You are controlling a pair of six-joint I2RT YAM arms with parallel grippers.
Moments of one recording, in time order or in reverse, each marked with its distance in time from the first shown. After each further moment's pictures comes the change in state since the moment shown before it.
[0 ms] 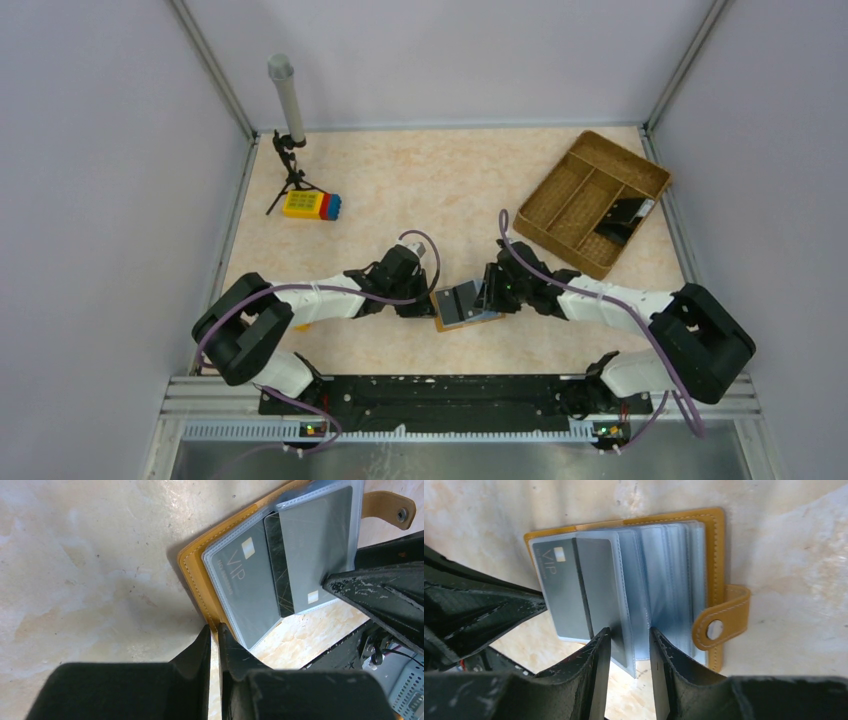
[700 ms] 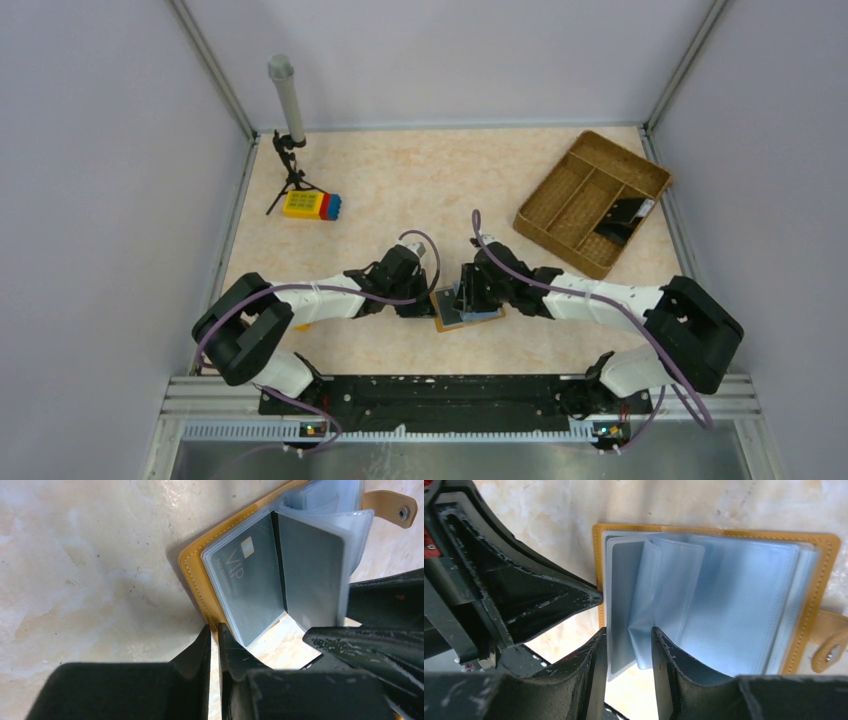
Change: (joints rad) left arm 0.000 0.000 0.000 0.000 -0.001 0.000; right arm 0.129 0.044 0.087 0.031 0.015 -0.016
